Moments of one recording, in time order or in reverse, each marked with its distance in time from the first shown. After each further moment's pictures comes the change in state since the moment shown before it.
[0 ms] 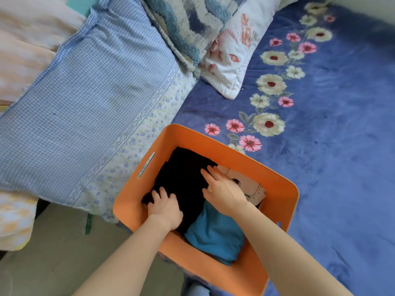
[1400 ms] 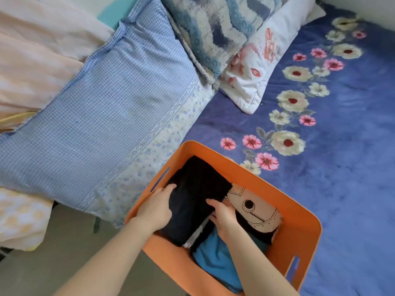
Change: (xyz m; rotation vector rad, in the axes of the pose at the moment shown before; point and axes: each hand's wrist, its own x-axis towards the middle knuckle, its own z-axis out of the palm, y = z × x) left_hand 0.002 -0.051 -0.053 -0.376 0.160 0.092; right_hand 0.026 -0.037 0.029 1.648 0.087 0.852
